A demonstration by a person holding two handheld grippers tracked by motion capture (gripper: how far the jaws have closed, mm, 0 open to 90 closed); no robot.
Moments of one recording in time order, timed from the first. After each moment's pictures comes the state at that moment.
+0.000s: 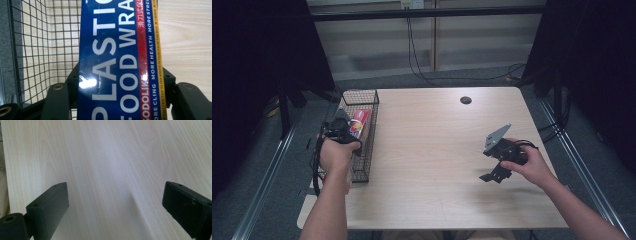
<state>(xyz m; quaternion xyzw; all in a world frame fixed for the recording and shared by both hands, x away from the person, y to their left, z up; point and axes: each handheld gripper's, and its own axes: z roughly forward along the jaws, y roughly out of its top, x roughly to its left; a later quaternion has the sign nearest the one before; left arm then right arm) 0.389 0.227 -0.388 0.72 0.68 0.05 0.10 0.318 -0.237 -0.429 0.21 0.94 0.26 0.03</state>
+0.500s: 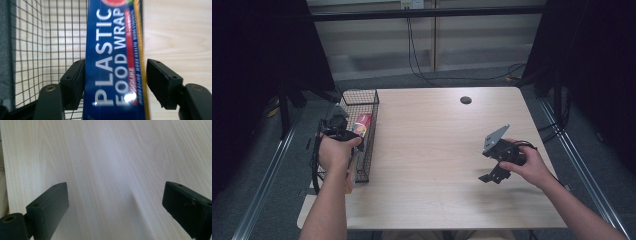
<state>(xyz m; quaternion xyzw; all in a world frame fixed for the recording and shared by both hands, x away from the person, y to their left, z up) 0.389 0.229 -0.372 0.71 0.69 0.05 0.14 0.318 -0.234 -0.431 0.21 0.94 0.26 0.03</state>
